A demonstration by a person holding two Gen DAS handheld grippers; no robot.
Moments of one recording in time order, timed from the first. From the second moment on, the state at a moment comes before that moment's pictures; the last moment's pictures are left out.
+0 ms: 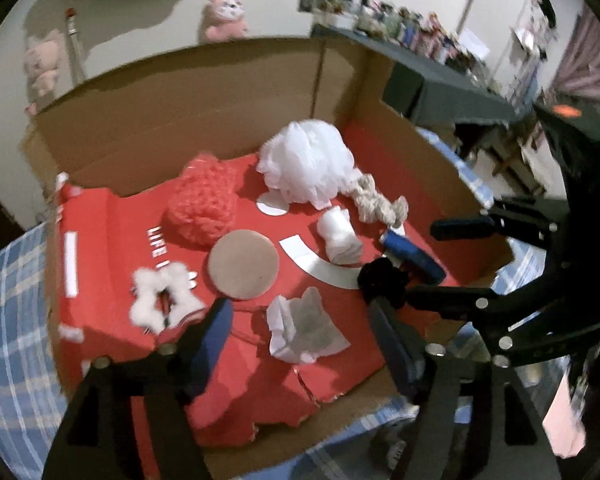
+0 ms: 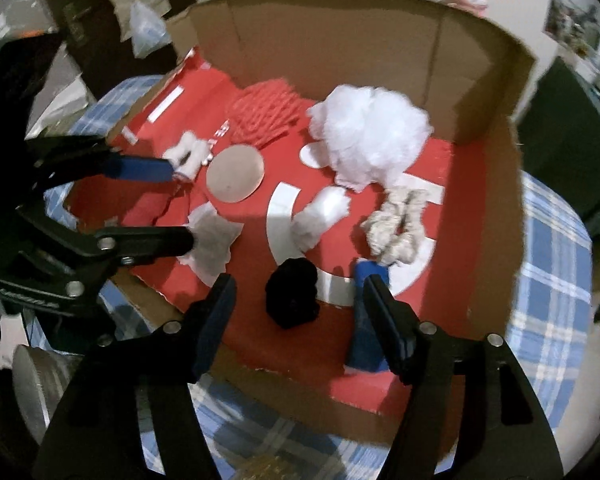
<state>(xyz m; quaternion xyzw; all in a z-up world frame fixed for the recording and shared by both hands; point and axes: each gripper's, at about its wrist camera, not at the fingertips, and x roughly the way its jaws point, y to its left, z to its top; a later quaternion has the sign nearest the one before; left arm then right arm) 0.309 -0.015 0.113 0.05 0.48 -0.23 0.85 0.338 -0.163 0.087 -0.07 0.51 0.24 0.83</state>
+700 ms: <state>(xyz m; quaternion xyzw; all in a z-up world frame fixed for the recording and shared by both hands) 0.272 0.025 0.088 -0.02 0.49 -0.10 0.86 0.303 -0.175 0.083 -0.01 0.51 0.12 0.85</state>
